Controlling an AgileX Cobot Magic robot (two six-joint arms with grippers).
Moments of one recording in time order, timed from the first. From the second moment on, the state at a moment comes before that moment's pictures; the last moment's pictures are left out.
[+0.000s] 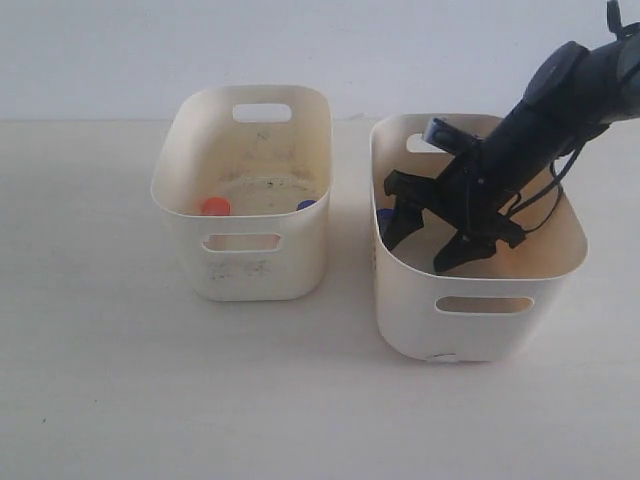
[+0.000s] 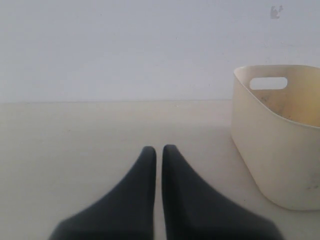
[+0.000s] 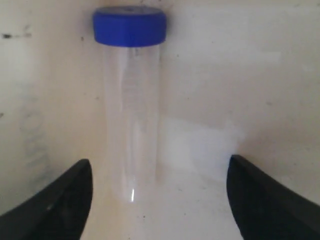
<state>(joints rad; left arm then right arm) 0.00 0.00 0.00 -0.02 0.18 0.02 0.10 2.10 -1.37 0.68 0.90 -0.25</state>
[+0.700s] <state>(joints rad) 0.00 0.00 0.00 -0.02 0.18 0.02 0.15 2.13 -1.38 0.64 0.85 -0.21</state>
